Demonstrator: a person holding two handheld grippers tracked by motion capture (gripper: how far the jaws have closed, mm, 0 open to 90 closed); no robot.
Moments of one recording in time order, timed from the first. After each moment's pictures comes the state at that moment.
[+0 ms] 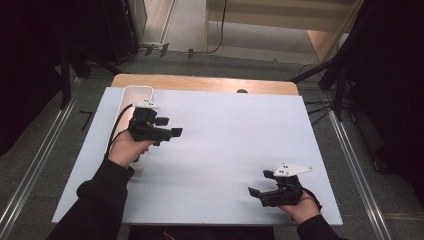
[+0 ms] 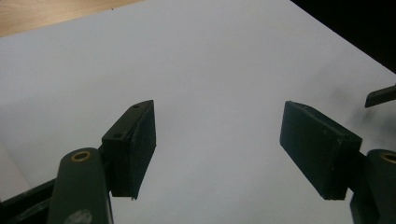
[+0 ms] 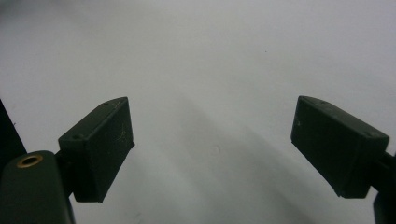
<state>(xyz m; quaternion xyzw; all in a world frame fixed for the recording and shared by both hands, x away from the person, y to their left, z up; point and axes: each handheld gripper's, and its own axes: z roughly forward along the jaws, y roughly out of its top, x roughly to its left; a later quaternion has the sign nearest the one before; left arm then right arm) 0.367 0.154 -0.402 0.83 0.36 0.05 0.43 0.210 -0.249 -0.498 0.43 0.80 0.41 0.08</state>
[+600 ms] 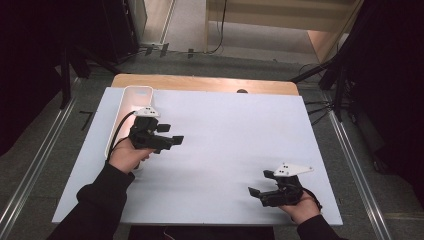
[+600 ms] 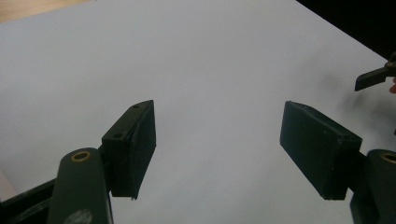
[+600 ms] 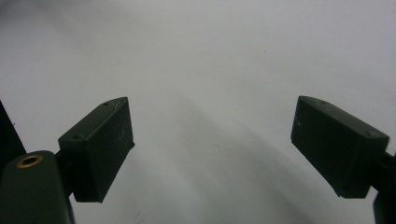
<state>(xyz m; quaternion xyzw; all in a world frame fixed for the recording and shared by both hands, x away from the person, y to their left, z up) 0.351 0.151 -0.411 0.84 0.34 0.04 0.43 0.210 -0.250 -0.498 0.43 0.80 0.41 0.08</state>
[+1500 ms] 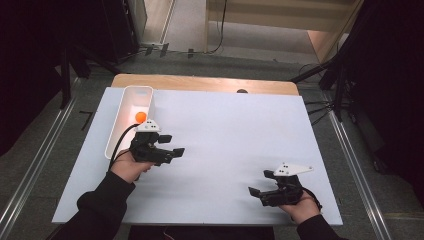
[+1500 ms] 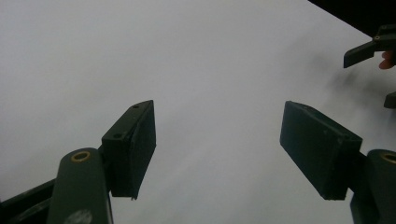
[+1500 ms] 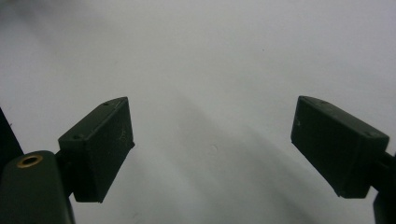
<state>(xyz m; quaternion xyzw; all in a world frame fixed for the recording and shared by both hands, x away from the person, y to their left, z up) 0.326 0.153 -0.431 0.84 0.33 0.05 0.44 0.211 -0.250 -0.499 0.43 0.80 0.40 0.08</state>
